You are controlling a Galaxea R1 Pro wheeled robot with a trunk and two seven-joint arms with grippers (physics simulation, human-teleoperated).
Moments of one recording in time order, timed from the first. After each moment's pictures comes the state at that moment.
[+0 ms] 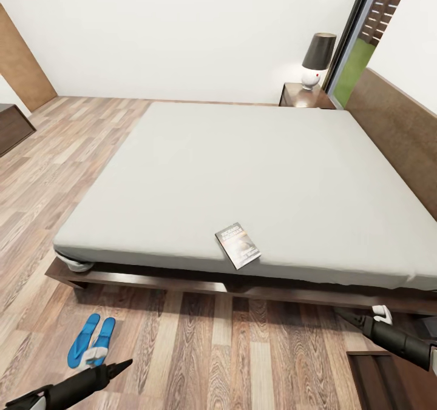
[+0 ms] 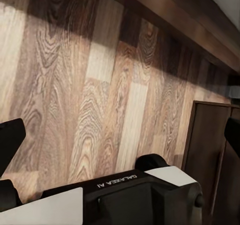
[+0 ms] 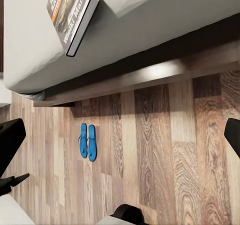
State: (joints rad) left arm -0.44 0.38 -0.25 -0.28 0.66 0.09 -0.93; right arm -0.42 -0.42 -0.44 -0.70 -0.20 0.55 1.20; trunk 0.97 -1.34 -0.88
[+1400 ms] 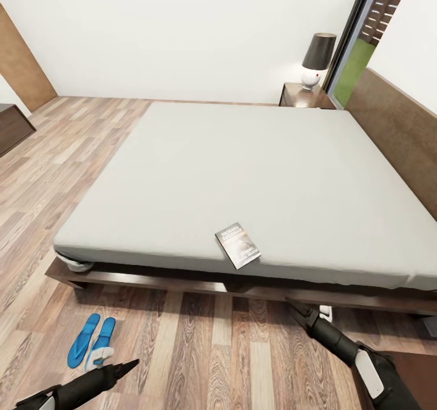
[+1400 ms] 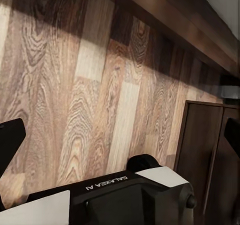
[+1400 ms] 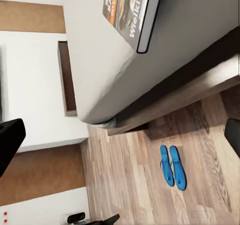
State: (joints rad) left arm -0.44 0.35 -0.25 -0.28 0.66 0.09 -0.93; right arm -0.43 -0.11 -0.44 -0.69 -0.41 0.60 1.08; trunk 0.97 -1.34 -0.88
